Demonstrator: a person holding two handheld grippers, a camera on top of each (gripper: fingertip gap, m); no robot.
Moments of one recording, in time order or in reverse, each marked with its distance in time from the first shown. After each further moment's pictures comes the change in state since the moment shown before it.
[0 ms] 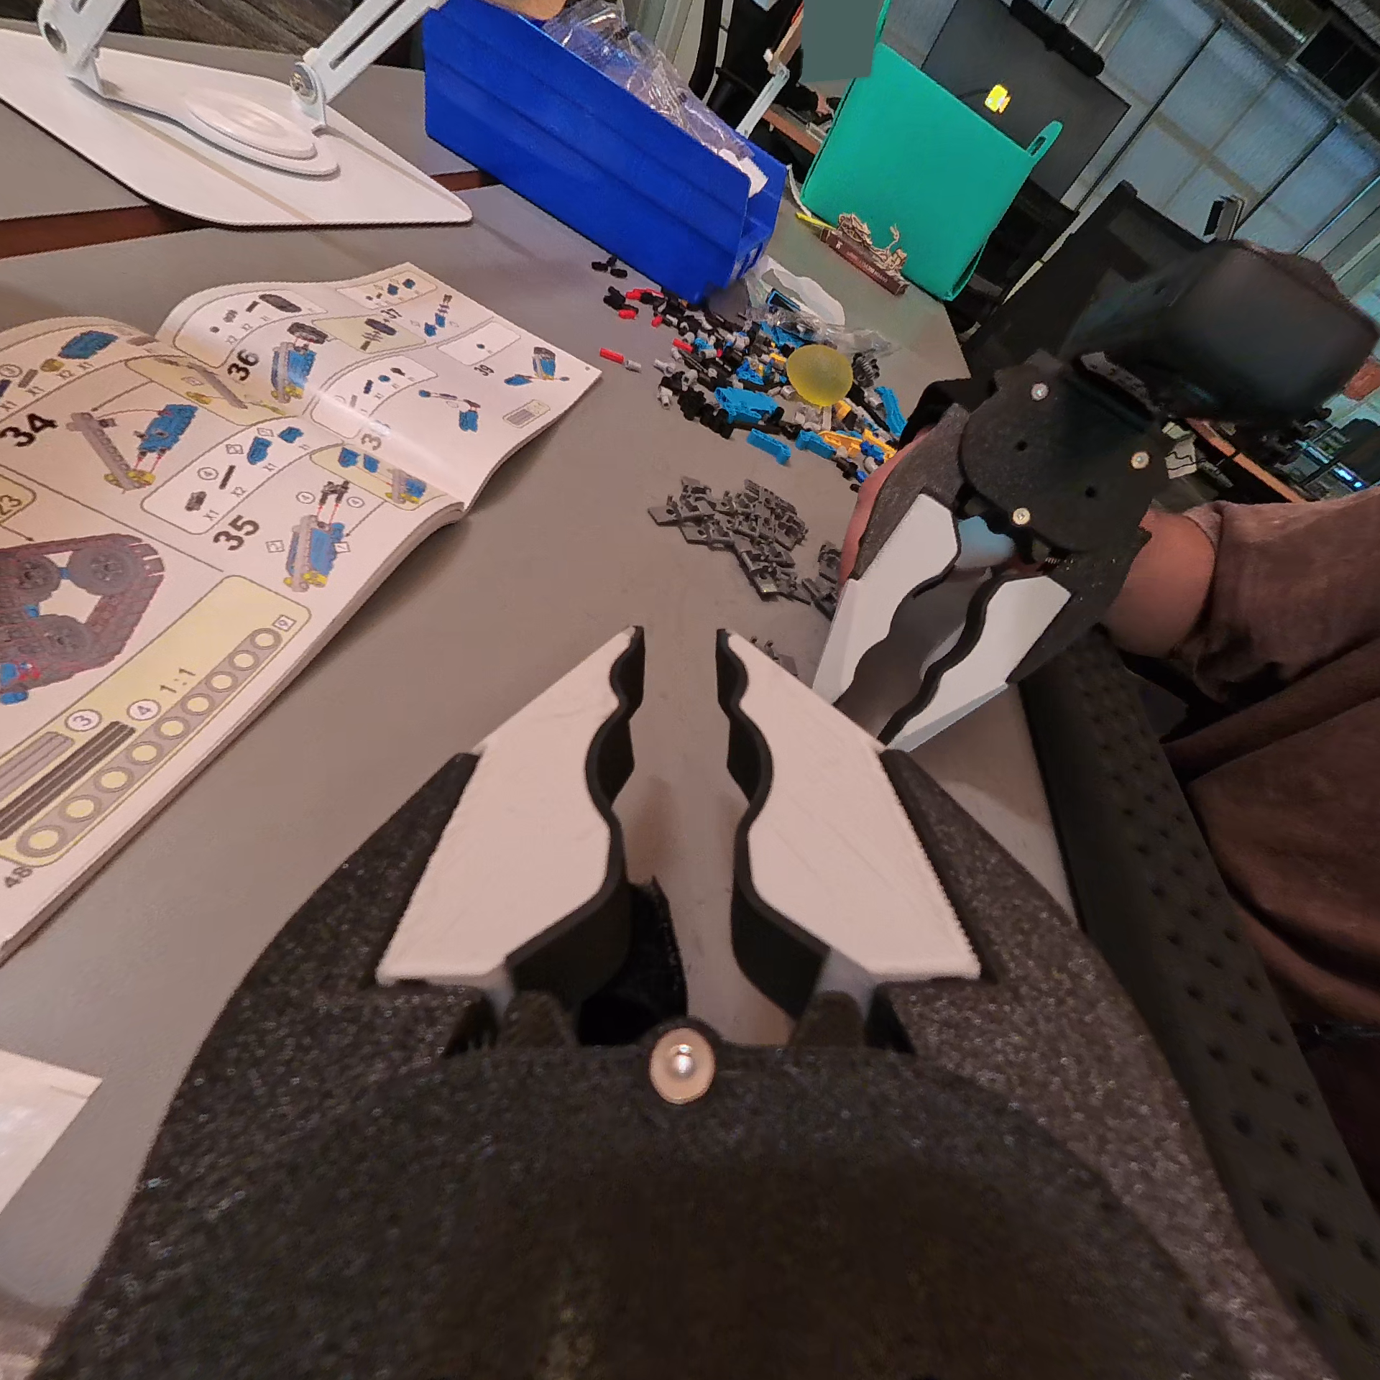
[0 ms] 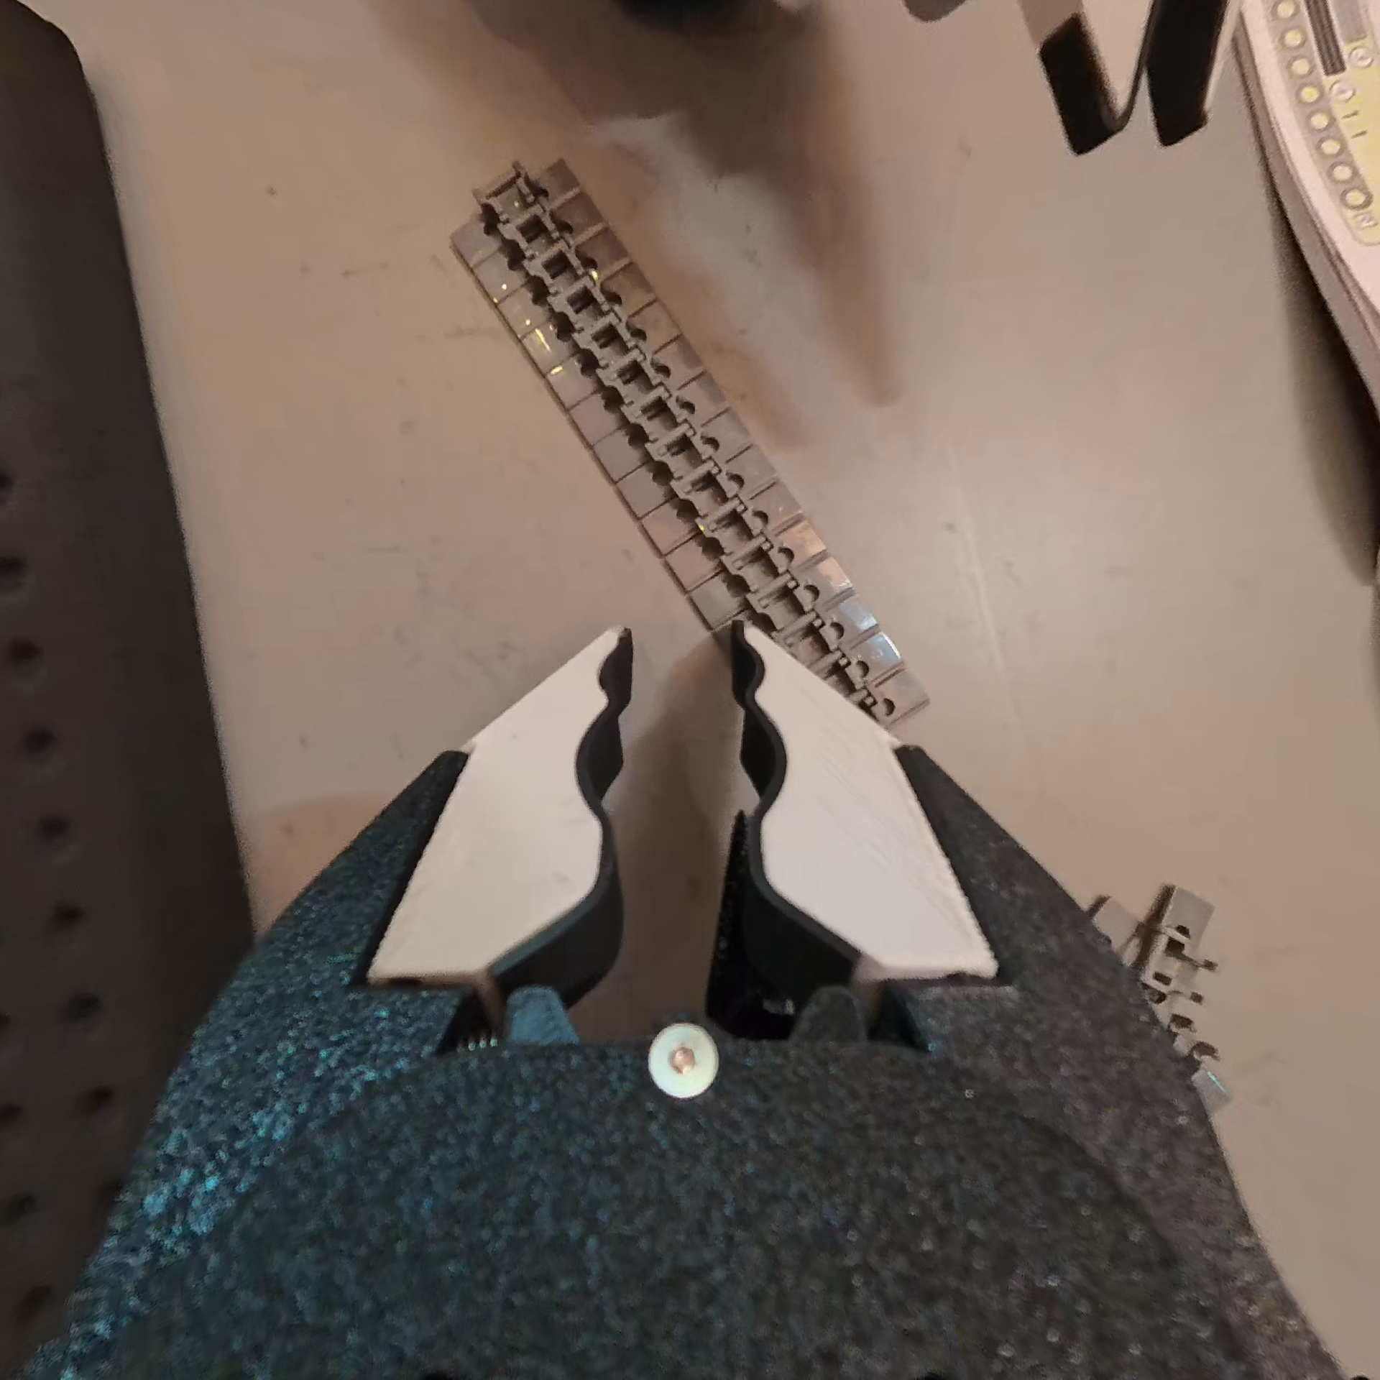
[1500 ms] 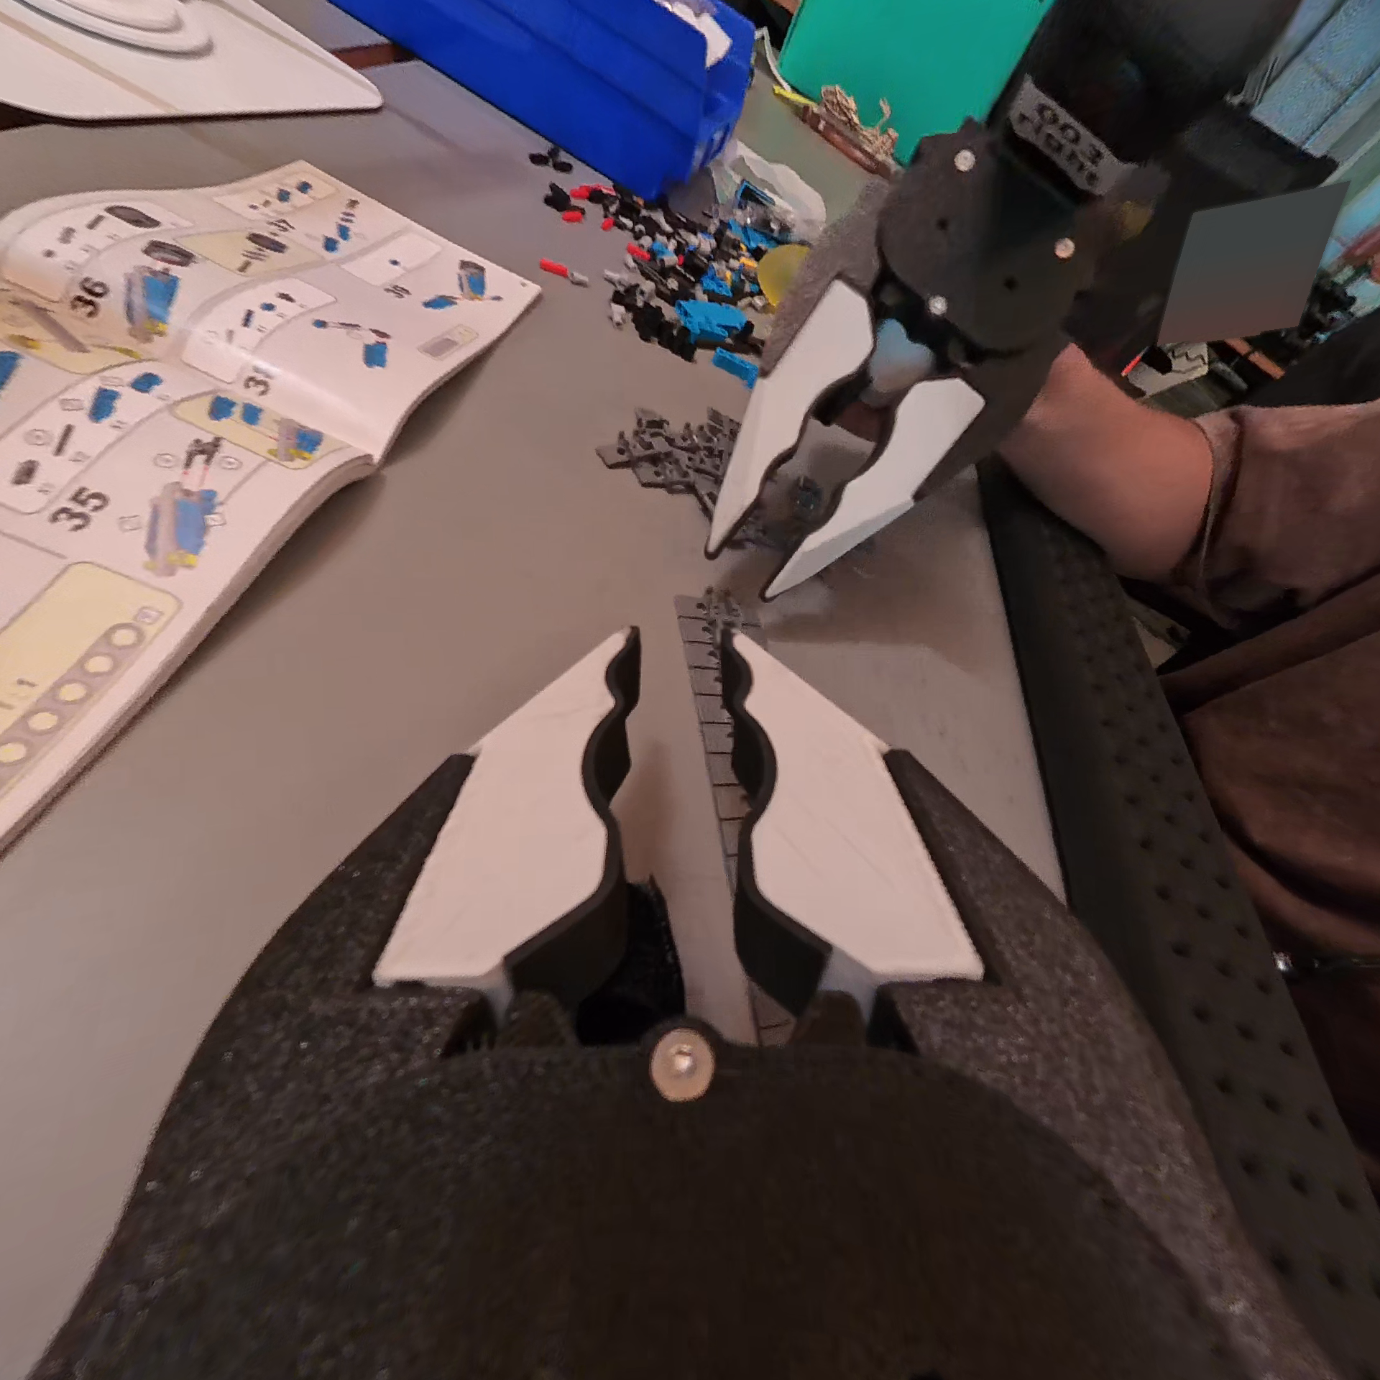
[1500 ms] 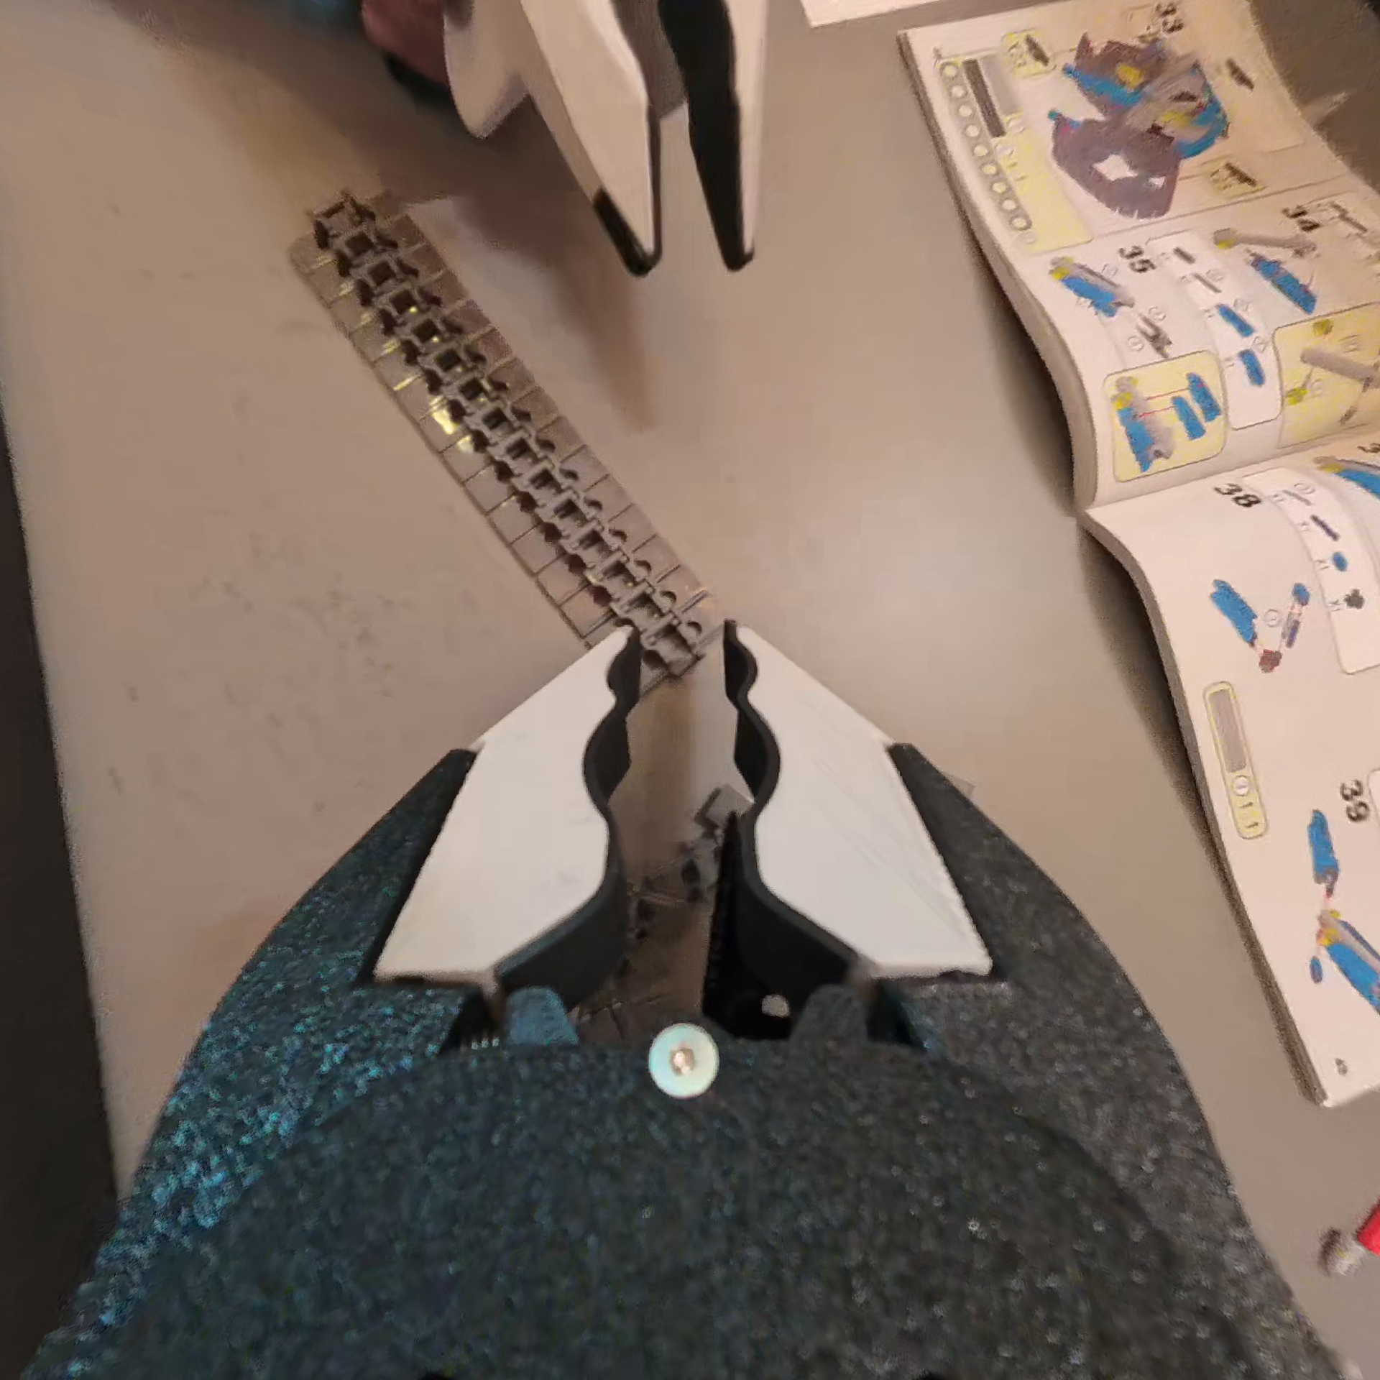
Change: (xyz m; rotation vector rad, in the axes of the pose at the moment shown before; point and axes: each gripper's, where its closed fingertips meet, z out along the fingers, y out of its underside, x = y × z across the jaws) left arm 0.017 0.018 0.016 -0.108 0.027 0.035; right arm 0.052 0.009 -0.030 0.098 0.093 0.000
